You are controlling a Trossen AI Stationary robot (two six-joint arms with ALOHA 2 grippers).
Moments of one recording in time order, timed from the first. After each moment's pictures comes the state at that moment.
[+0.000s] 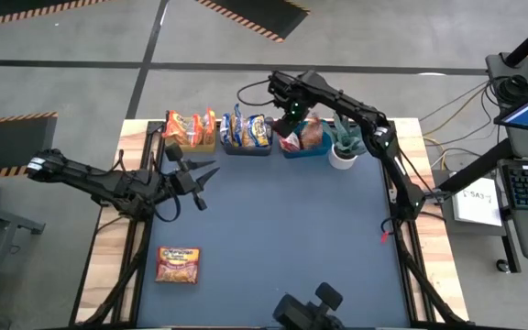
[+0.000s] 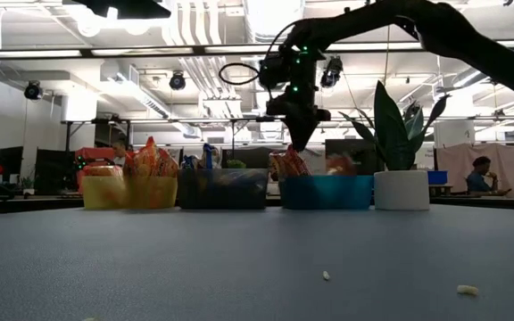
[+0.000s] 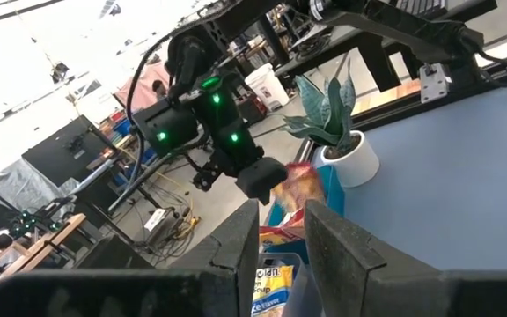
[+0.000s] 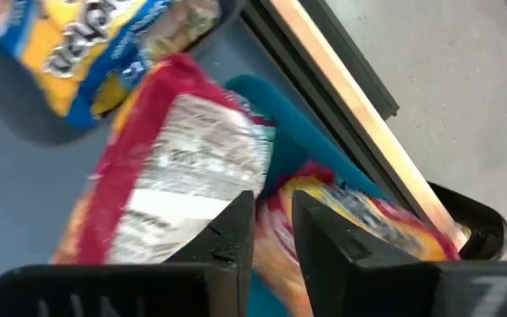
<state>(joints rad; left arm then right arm) -0.26 0.81 0.64 0.09 -0.80 0.52 -0.61 2.28 2.33 -1.40 0.10 0.07</state>
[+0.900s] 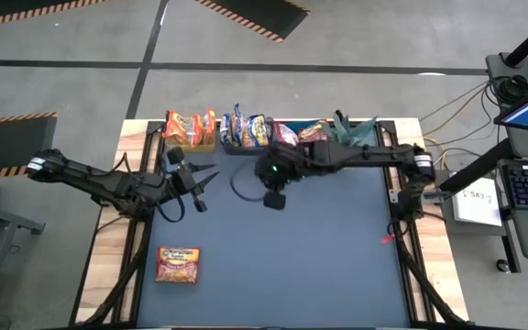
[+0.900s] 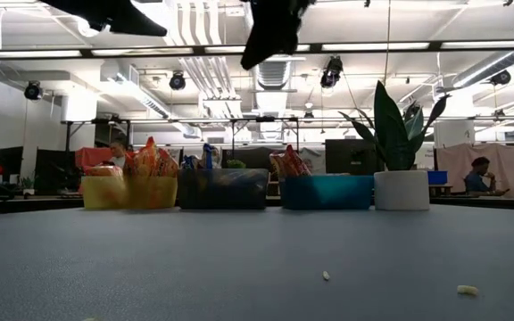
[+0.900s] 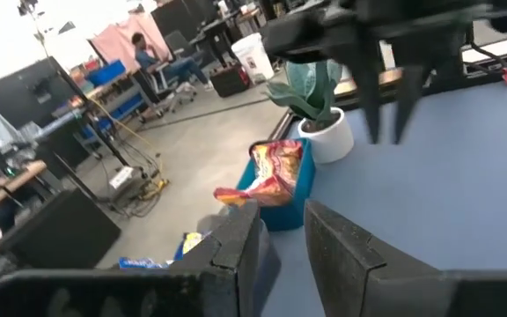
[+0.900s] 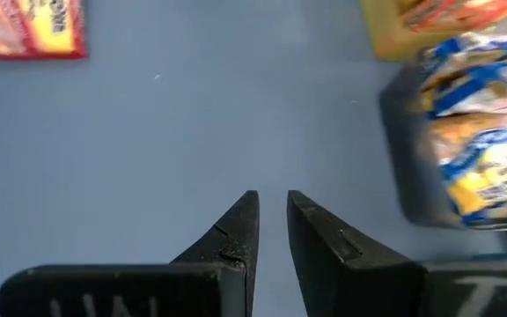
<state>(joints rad) -0.26 0.81 0.63 -0.04 -0.80 0.26 -0.03 1.85 1.82 -0.87 0.11 0.01</state>
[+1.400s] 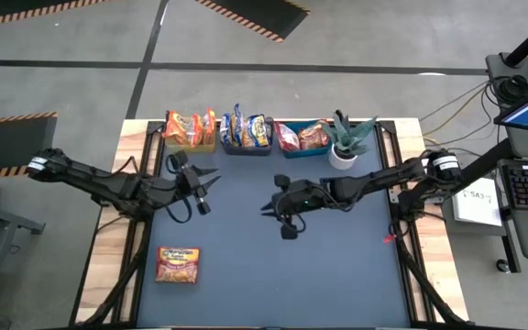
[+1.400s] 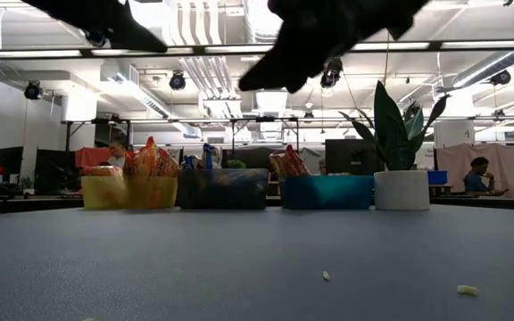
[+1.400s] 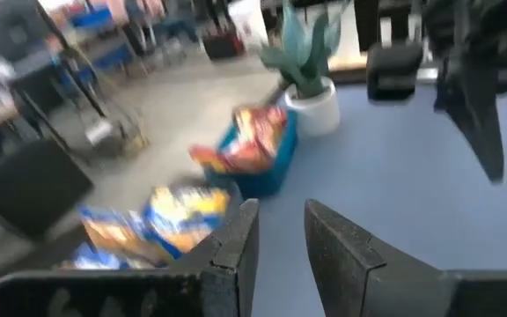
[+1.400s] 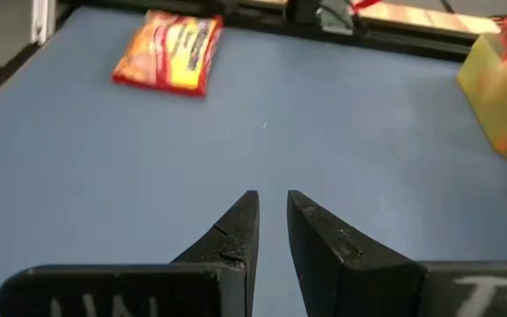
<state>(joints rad) -0.26 0.86 0.63 -0.12 -0.80 0.04 0.09 1.64 1.05 0.10 0.00 -0.09</state>
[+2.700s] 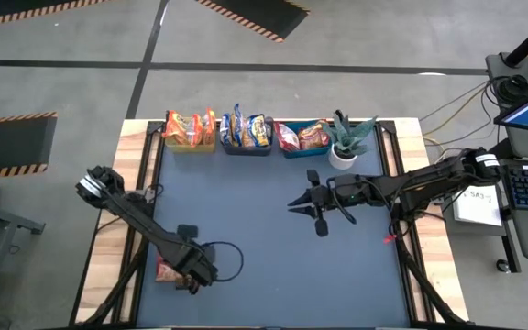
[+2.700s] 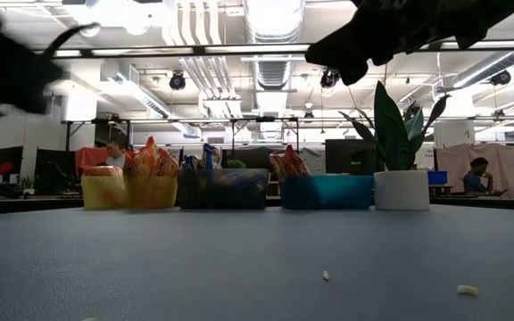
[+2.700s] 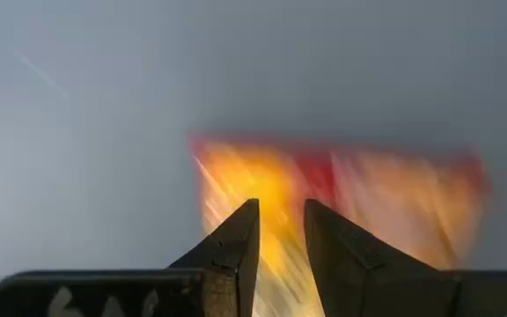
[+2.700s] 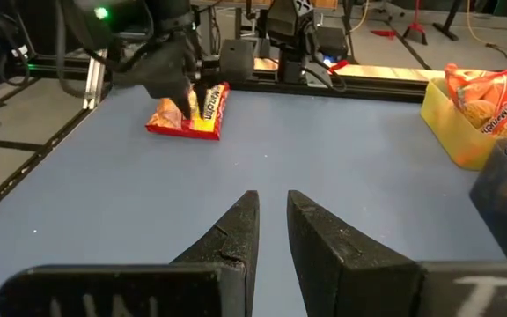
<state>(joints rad) -0.65 1.70 1.07 -1.05 0.01 -0.69 0.09 1.27 0.64 0.36 -0.03 -0.03</state>
